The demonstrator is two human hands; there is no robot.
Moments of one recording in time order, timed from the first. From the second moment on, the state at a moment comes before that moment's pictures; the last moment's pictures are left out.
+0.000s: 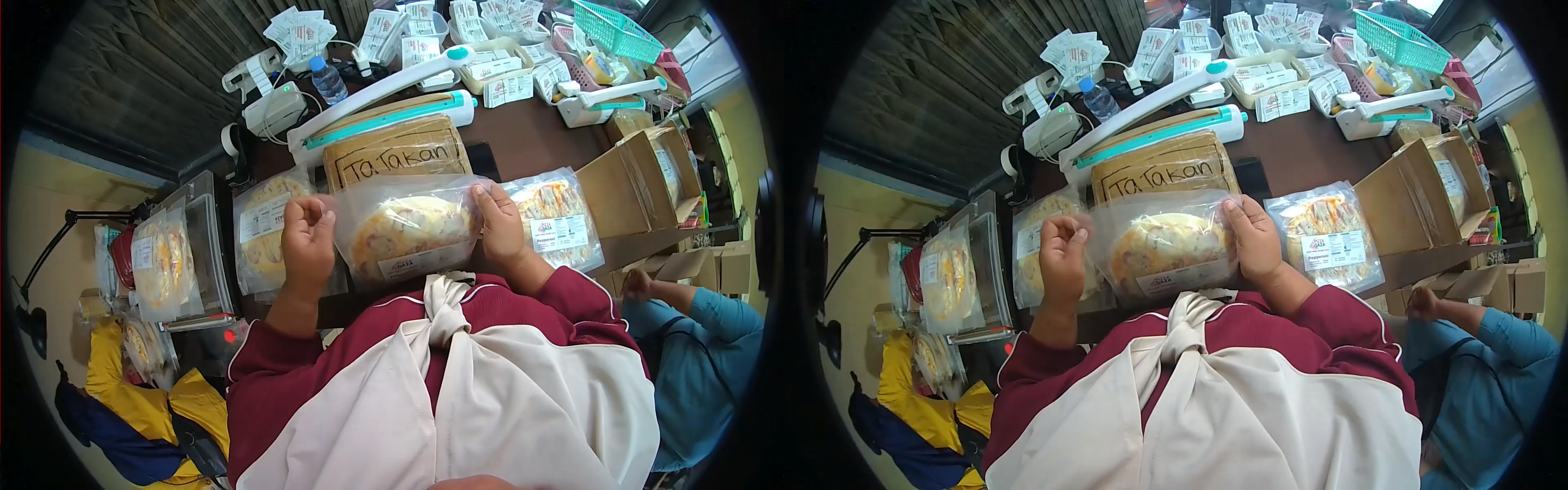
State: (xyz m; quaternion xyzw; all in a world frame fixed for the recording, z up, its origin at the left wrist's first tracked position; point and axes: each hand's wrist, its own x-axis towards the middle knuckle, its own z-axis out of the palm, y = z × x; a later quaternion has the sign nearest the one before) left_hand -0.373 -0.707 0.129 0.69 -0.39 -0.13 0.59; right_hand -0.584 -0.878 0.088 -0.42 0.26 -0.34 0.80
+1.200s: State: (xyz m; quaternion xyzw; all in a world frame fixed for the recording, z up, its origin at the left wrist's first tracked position) left_hand -0.445 -0.752 0.162 0.67 -0.72 -0.01 0.14; right_hand -0.601 -0.850 0.094 -0.50 0.23 -0.31 0.78
